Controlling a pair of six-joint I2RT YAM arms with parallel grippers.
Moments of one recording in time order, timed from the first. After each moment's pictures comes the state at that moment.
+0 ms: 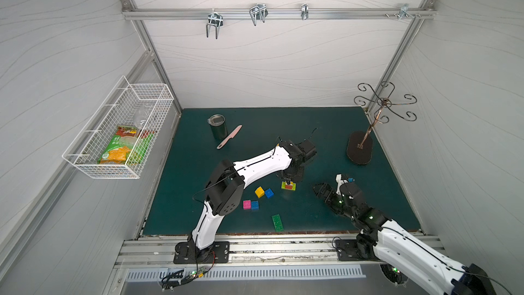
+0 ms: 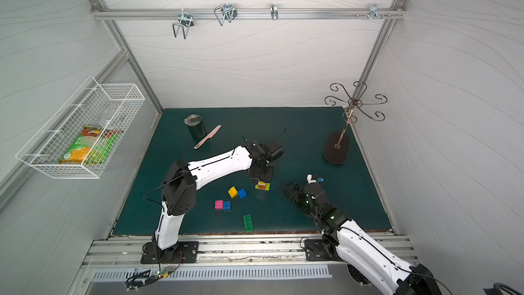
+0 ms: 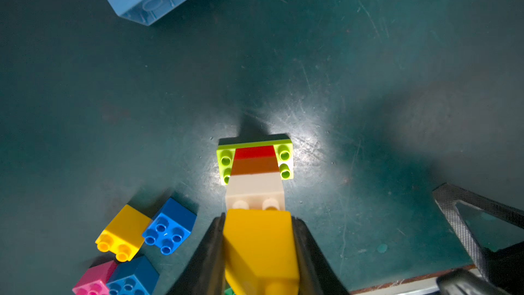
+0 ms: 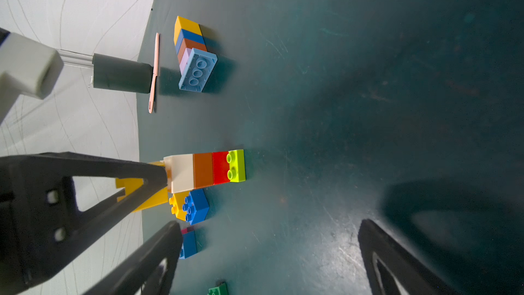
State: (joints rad) left arm -0.93 2.07 1.77 -1.12 -0.06 -0.70; right arm 0.63 0.64 0.16 -0.15 -0.07 1.10
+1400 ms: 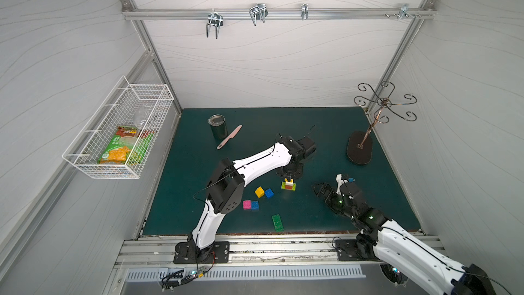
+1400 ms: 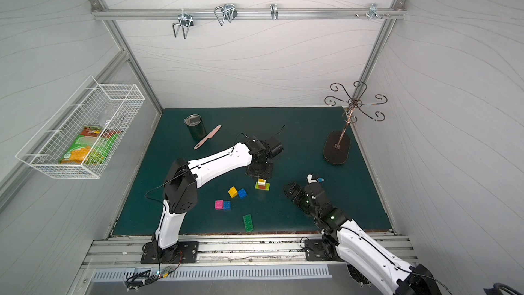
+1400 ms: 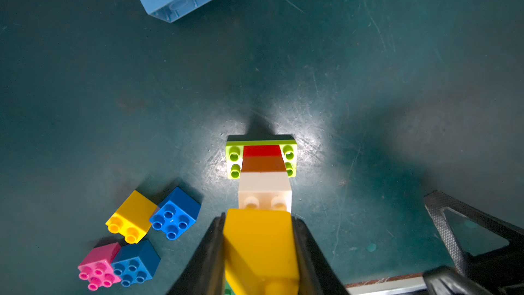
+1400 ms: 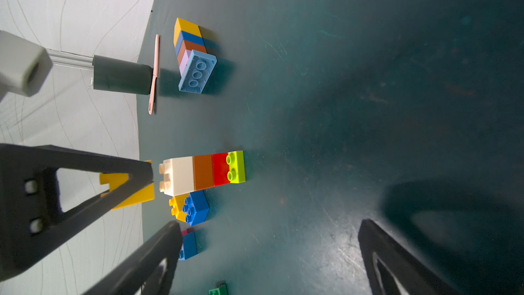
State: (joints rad) left arm -0.92 2.09 1.84 -1.20 -0.07 -0.77; right arm 0.63 0.64 0.16 -0.15 -0.07 1.10
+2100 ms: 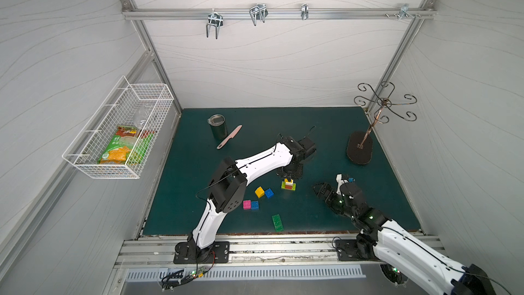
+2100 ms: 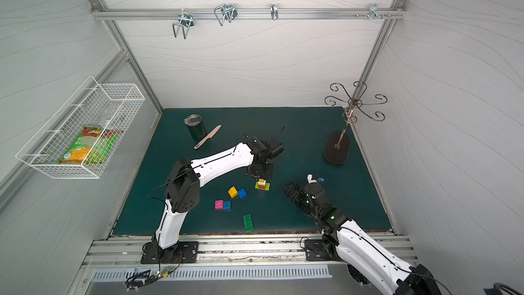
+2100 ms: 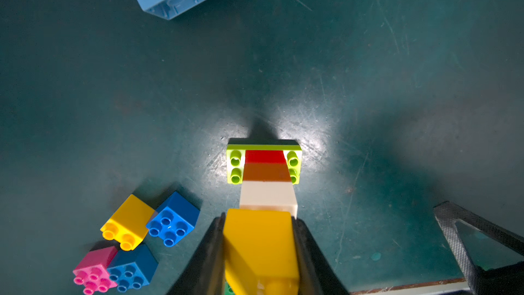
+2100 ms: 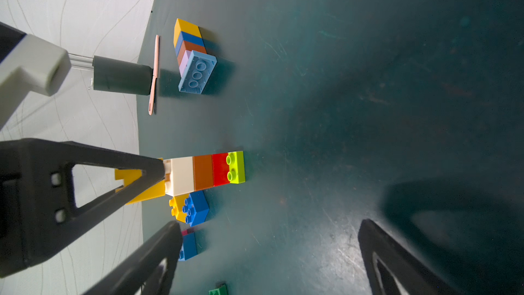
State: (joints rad) left arm -0.92 2.12 1.85 -1.20 -0.06 -0.78; right arm 0.63 0.64 0.16 -0.15 -0.07 1.10
